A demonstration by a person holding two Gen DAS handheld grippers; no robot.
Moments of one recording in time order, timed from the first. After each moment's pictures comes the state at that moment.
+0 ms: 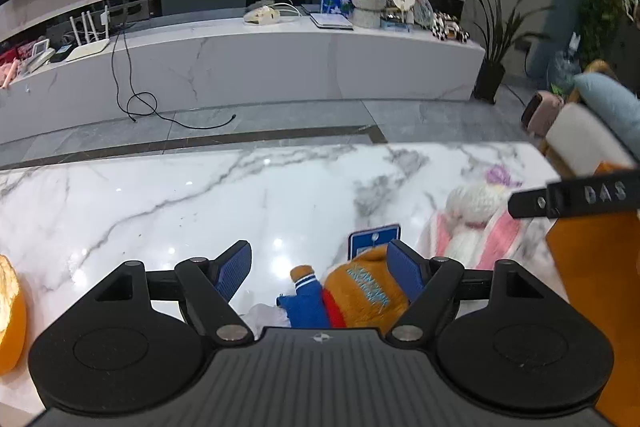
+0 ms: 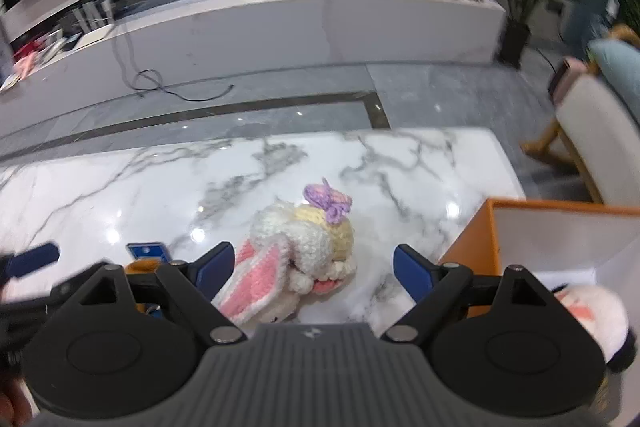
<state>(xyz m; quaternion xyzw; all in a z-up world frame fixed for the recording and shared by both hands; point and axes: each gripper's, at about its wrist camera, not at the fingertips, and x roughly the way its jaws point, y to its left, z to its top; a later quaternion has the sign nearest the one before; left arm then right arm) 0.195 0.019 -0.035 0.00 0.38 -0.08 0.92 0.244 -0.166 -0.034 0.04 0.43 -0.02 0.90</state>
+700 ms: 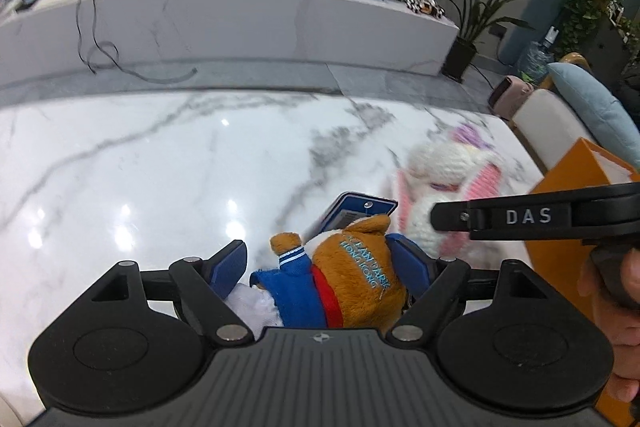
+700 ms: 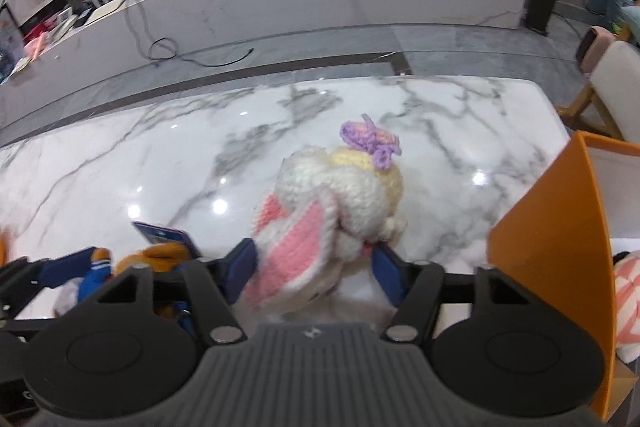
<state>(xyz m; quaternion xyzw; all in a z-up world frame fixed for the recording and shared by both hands) 0.197 0.013 -0.057 -0.07 0.44 -0.13 0.89 0.251 -0.150 -0.073 0.05 0.48 0.02 0.88</state>
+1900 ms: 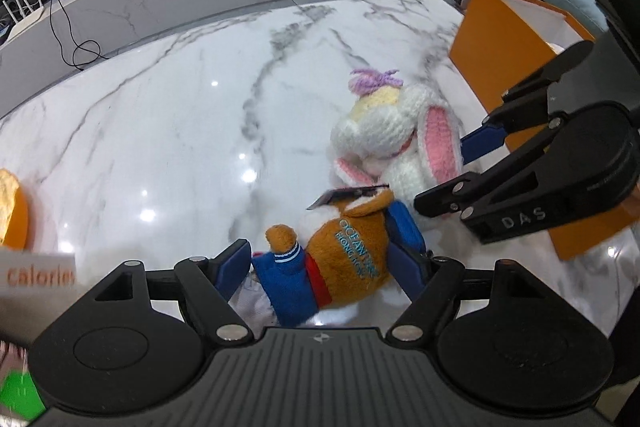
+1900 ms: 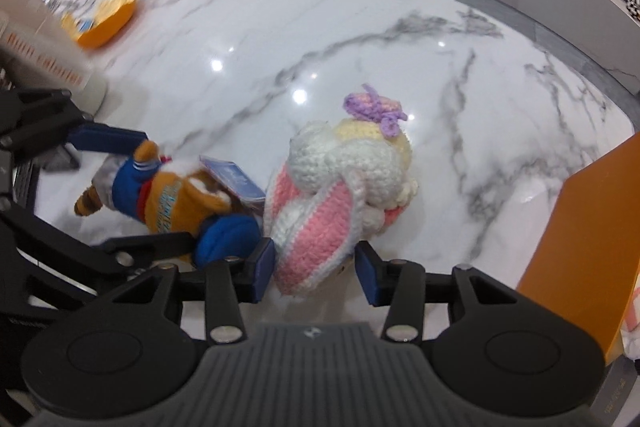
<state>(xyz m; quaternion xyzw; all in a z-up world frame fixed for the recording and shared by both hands) 0.079 -0.002 -0.032 0.06 0.51 -0.15 0.85 0.143 -0.102 -0.063 -0.13 0.56 0.23 0.79</state>
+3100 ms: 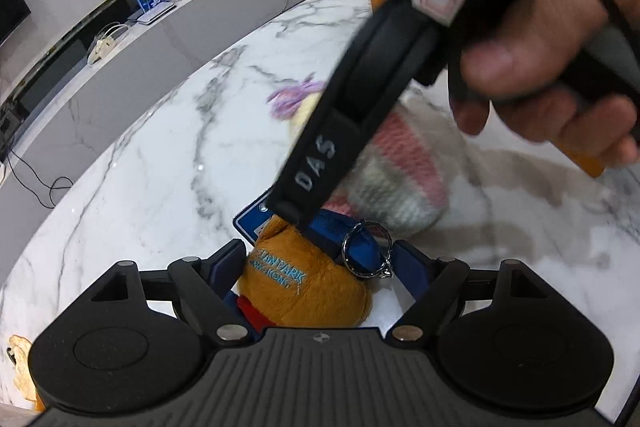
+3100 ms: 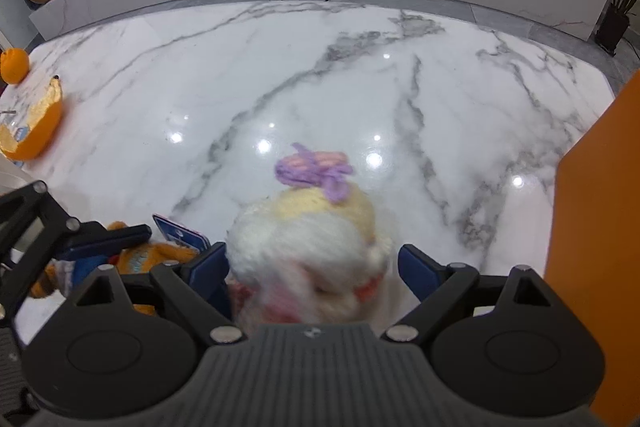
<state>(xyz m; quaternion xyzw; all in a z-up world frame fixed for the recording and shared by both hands) 0.087 -0.054 -0.067 0.25 0.42 -0.24 0.84 0.180 -0.102 -0.089 -0.01 0.52 0.12 0.84</state>
